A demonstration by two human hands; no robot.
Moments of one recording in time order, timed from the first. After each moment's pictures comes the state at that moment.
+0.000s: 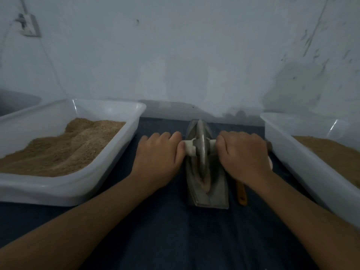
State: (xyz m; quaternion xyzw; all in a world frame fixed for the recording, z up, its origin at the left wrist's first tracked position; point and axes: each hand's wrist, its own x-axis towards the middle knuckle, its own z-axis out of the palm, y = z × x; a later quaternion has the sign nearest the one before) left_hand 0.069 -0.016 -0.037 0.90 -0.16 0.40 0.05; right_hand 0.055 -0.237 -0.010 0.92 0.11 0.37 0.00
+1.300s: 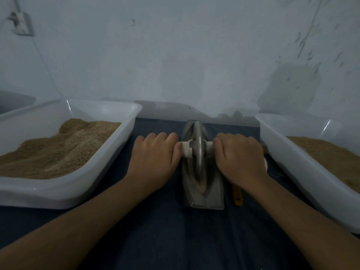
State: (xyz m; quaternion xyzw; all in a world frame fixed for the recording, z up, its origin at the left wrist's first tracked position) left_hand 0.068 -0.016 -0.037 0.89 -0.17 0.41 0.05; right_hand 0.054 -0.240 -0.016 0.92 0.11 0.39 -0.01
